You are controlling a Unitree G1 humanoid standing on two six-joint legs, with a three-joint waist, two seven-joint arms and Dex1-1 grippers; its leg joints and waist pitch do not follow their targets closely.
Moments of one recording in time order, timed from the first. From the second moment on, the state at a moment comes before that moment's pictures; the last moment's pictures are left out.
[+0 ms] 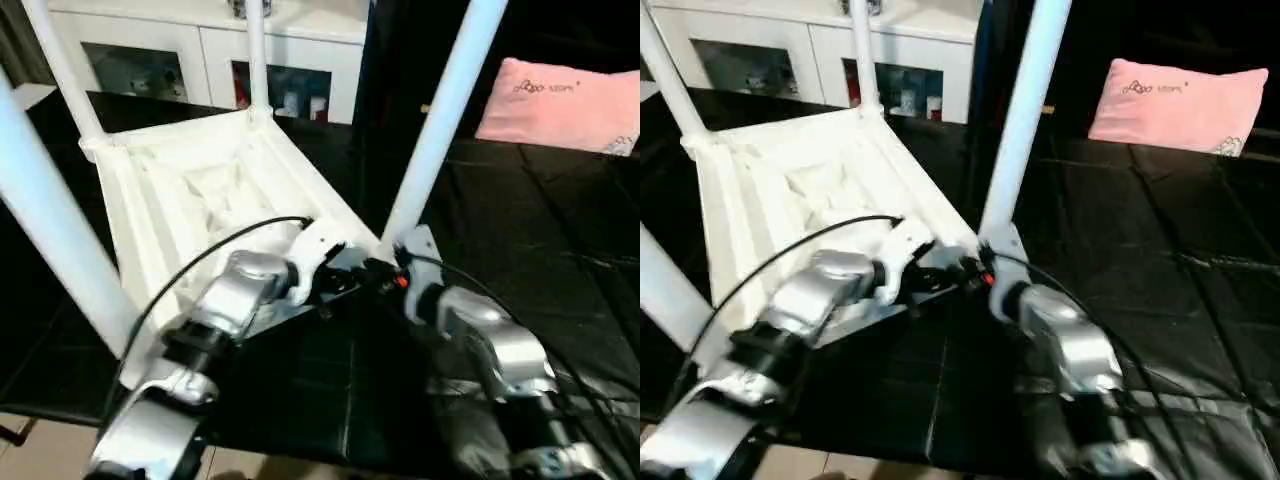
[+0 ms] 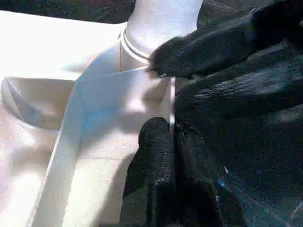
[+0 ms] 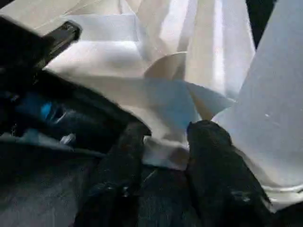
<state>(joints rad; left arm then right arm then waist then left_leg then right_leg) -0.66 0.17 -0.25 0.54 0.04 0.47 -0.88 -0.35 -0.20 0.08 0.21 0.16 0.49 0.66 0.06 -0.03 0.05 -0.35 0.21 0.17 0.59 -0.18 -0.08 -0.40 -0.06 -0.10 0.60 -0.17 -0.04</state>
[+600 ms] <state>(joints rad) -0.63 0.40 -0.36 0.49 0.03 0.25 -1.26 -0.33 -0.52 0.06 0.18 0.28 0.38 1.14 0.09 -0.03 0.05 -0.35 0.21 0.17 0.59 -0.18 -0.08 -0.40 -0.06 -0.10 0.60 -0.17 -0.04</state>
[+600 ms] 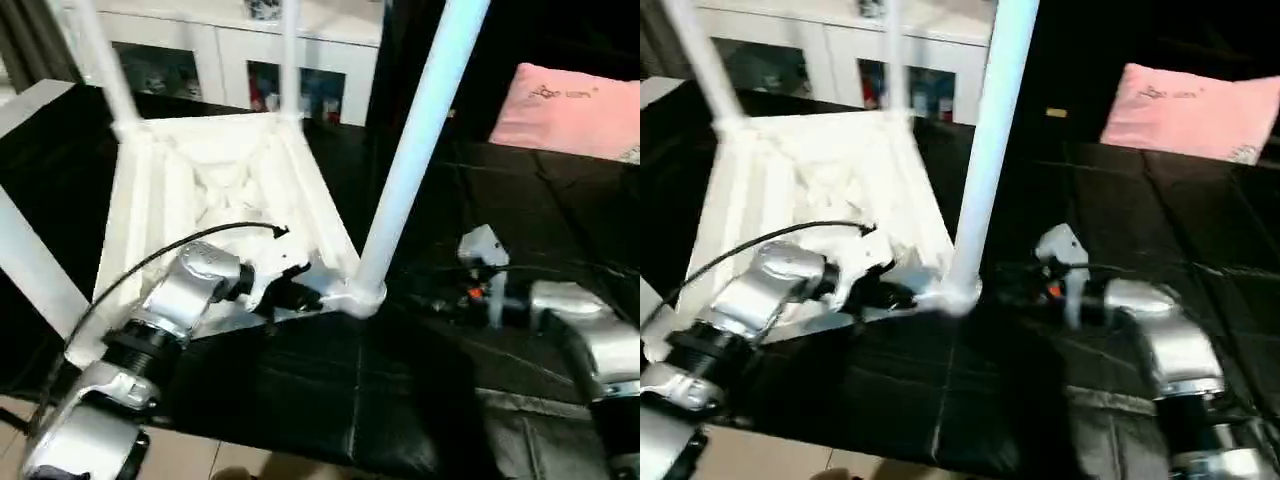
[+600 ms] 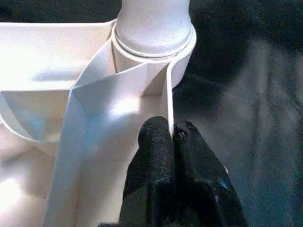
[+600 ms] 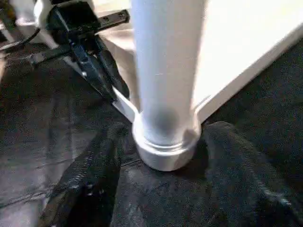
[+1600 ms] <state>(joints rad) -0.66 0.42 -0.44 0.55 0.04 0.06 -1.46 -0.39 -0.49 0.18 0.32 0.28 0.25 1.36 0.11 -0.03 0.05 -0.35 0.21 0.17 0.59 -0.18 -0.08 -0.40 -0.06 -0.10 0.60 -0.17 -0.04</state>
